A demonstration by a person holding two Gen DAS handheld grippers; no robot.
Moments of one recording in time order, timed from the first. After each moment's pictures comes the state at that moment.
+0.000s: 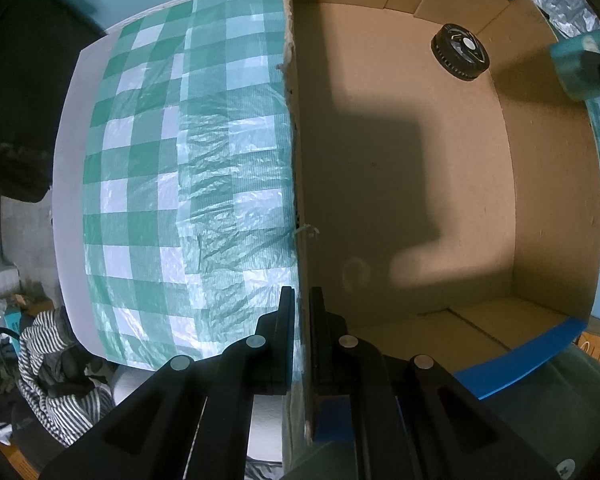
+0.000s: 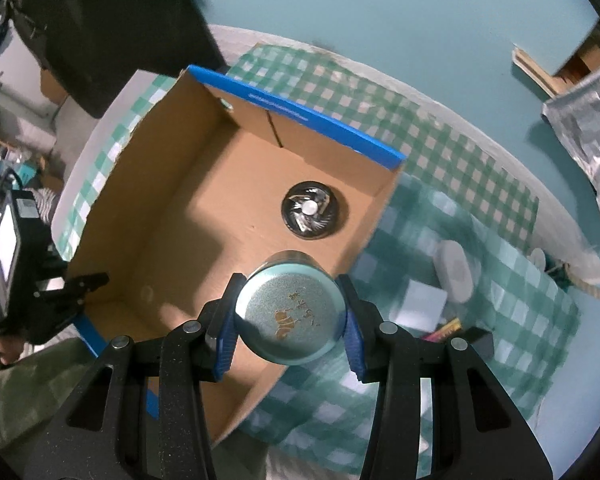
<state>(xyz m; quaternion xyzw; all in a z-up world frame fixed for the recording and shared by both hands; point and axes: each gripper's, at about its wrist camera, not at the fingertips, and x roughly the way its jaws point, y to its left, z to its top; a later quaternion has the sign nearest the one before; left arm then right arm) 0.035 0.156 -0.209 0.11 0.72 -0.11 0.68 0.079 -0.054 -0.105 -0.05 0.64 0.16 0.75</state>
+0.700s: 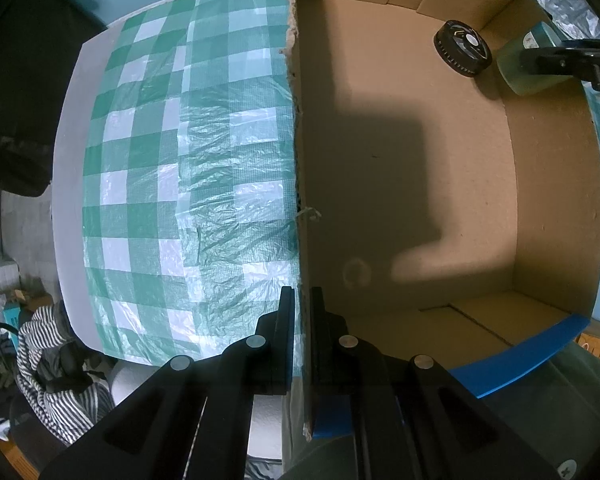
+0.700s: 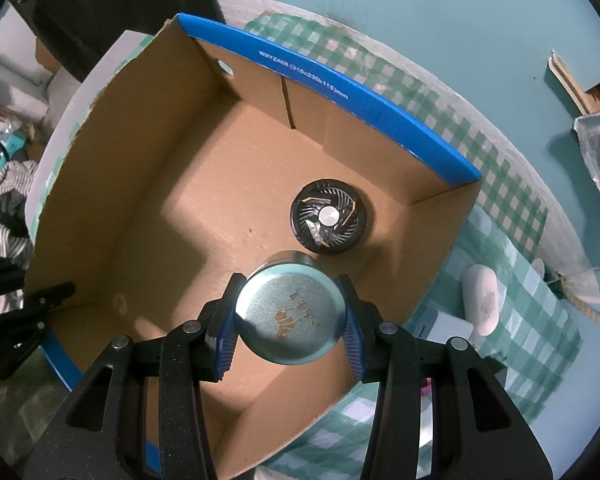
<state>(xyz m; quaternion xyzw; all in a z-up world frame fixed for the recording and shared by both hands) 0.027 0.158 -0.213 0.11 0.72 -0.10 0.67 0.104 -0.033 -0.157 -0.09 0.67 0.17 0.72</state>
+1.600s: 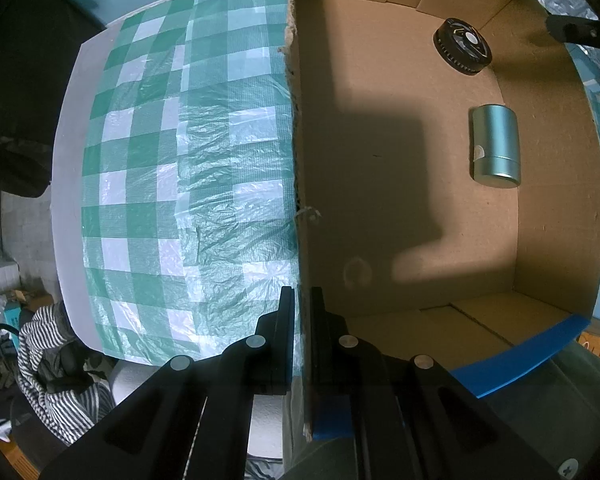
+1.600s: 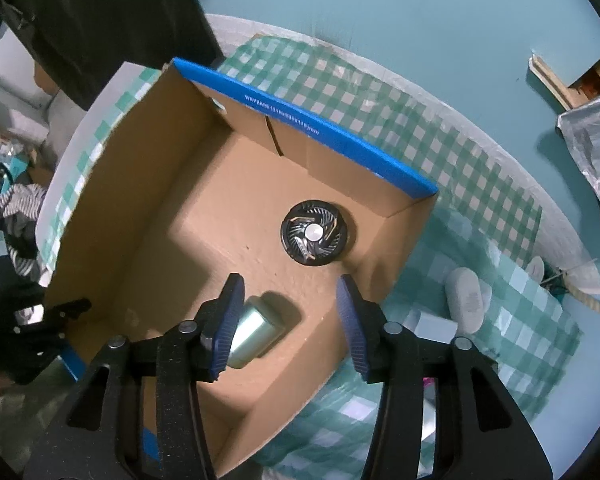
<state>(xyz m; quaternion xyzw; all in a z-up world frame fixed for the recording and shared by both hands) 0.025 0.156 -0.213 0.11 0.72 -0.11 0.67 0.104 -0.043 -0.122 -0.06 0.64 0.16 0.75</state>
